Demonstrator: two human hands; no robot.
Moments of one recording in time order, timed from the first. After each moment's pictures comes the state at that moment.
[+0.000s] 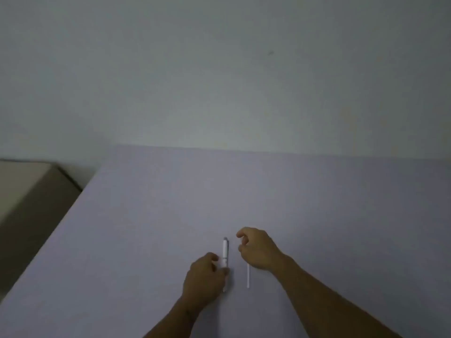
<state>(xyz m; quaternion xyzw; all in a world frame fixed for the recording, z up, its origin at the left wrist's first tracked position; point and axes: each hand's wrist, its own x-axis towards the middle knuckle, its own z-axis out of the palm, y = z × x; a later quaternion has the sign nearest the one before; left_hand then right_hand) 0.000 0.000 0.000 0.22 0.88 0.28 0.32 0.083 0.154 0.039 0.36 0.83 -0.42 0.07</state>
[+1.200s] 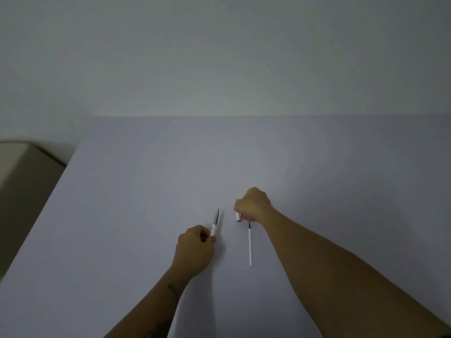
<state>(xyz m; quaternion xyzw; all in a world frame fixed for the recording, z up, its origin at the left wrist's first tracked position) -0.037 0.009 0.005 0.21 0.87 0.31 0.32 0.021 0.193 0.016 0.53 0.72 -0.43 0.07</state>
